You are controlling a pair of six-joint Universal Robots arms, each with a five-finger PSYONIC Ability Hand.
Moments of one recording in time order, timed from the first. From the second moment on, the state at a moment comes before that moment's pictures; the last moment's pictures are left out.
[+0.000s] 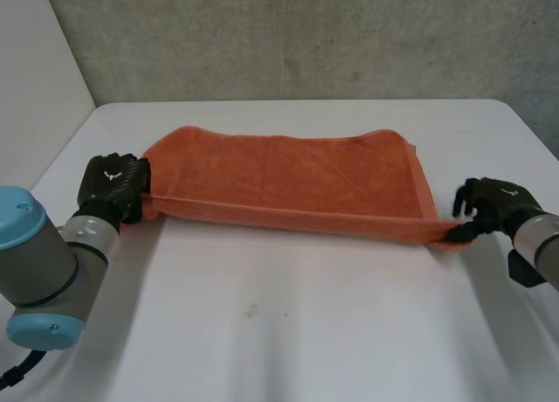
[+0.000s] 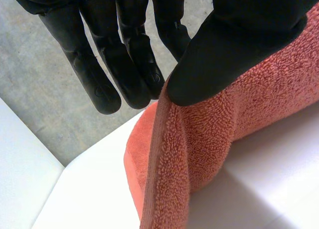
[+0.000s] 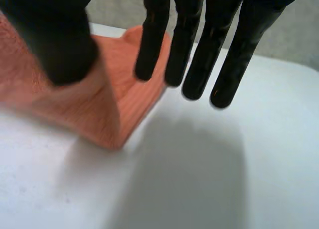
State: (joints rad) left arm 4.49 -1.98 -1.83 3.74 -1.50 3.45; right arm 1.55 -1.12 1.68 -0.15 1.27 3.09; left_hand 1.20 1.22 1.22 1.22 1.03; right_hand 0.80 0.91 0.90 0.88 0.68
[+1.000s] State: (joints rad) left arm 4.60 -2.07 -1.76 3.50 -1.50 3.44; right arm 1.48 -1.19 1.76 -0.16 1.14 2.99; left_hand 0.89 0.89 0.89 0.88 0.71; right_hand 0.99 1.18 1.19 1.19 0.99
